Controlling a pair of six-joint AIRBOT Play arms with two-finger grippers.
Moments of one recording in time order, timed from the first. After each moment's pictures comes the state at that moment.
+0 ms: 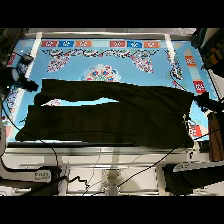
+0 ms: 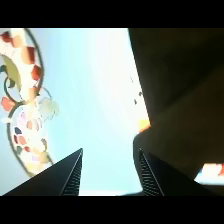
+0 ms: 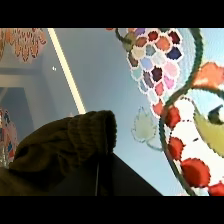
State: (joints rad) left arm 0.25 -1.53 1.40 1.77 -0.85 -1.22; right arm -0.86 -1.67 1.10 -0.40 1.03 0.83
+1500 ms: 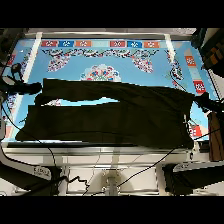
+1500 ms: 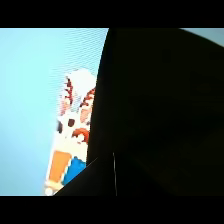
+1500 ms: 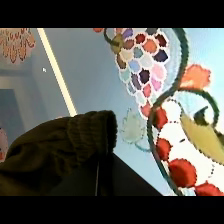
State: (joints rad) left arm 0.38 -1.70 1.41 1.21 -0.77 -1.18; right arm -0.86 -1.67 1.10 -0.43 1.00 0.84
